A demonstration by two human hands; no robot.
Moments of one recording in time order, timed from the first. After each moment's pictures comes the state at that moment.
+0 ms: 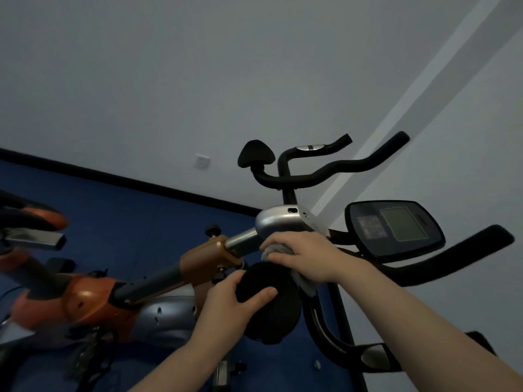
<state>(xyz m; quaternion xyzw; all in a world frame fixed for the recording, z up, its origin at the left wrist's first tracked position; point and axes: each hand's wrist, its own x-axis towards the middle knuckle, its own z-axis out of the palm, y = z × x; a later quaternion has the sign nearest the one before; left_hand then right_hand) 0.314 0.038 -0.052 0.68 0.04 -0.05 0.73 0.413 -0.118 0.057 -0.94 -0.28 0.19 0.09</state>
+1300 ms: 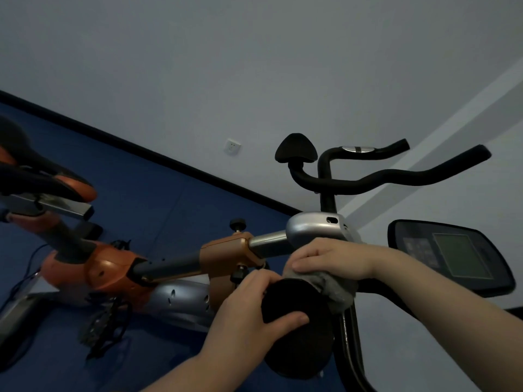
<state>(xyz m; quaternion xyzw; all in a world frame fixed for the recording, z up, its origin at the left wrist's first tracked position) 0.314 0.044 -0.049 0.77 -0.01 0.02 0.64 0.462 -0.096 0.054 -0.82 -0.30 0.46 0.17</state>
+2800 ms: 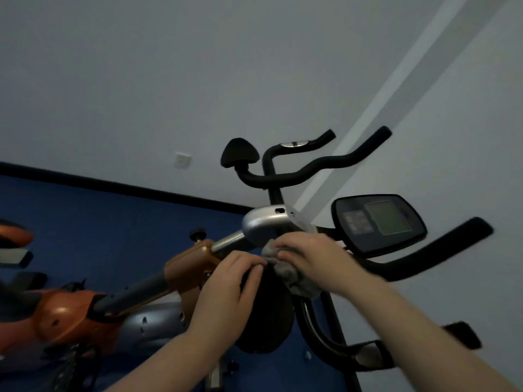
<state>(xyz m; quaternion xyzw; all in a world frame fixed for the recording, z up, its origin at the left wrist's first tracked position) 0.333 0.039 -0.038 0.79 -0.10 0.13 0.58 0.396 -0.135 0.053 -0.96 -0.27 0.04 0.11</state>
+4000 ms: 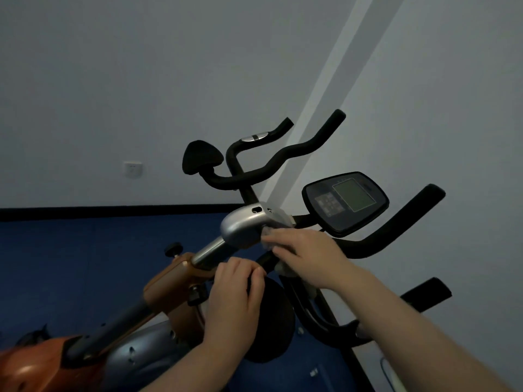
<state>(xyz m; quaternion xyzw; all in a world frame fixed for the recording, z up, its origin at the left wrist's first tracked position) 0.351 0.024 -0.043 0.80 -0.15 0.10 0.57 0.387 -0.142 0.047 -0.99 -0.12 -0.01 0.04</state>
